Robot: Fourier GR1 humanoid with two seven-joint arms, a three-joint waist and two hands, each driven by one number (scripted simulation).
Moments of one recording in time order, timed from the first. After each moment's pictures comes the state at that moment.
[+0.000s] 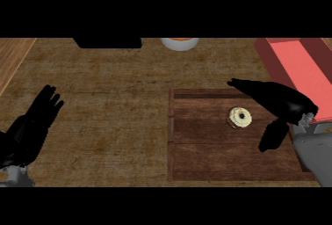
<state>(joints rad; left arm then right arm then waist) -0.01 0.29 0.10 -1.66 0.28 0.00 0.25 -0.45 -0.51 0.25 -1.61 0.49 0.70 0.35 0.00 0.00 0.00</state>
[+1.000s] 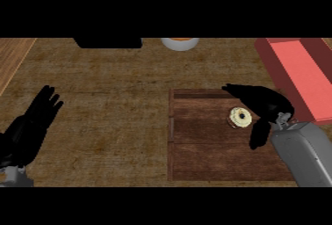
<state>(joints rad) -0.02 0.25 0.15 -1.68 0.24 -0.06 0.28 -0.44 -0.38 0.23 -1.47 0.76 0.71 0.27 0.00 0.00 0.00</state>
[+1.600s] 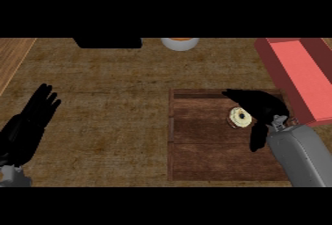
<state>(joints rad) -0.03 0.23 0.19 -1.69 0.24 -0.08 0.31 -0.42 -0.35 0.22 -1.41 0.87 0.72 0.20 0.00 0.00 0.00</state>
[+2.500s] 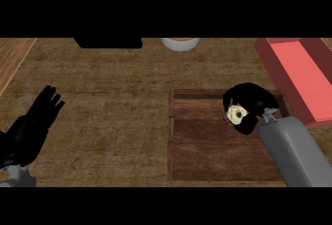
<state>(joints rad) -0.03 0.20 0.20 -1.65 0.20 -0.11 0.27 -0.49 -0.29 0.17 -1.24 1.00 0.55 0.03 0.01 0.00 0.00</state>
